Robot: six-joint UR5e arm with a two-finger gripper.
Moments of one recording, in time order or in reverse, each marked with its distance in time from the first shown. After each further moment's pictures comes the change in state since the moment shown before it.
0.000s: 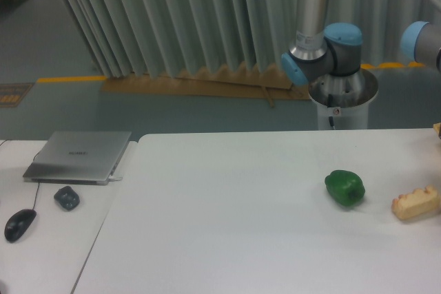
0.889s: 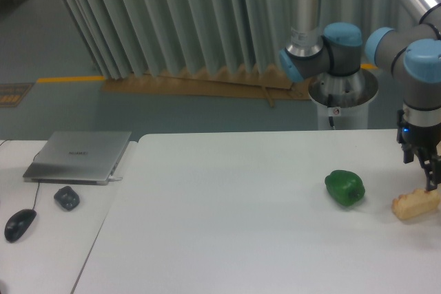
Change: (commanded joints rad) arm -0.127 0.002 -0.078 0.060 0.084 -0.189
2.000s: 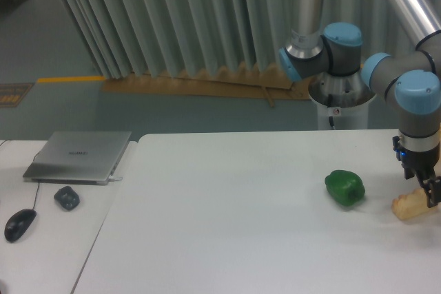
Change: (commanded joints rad) arm -0.018 -0.083 -0.008 0.046 0.087 -0.020
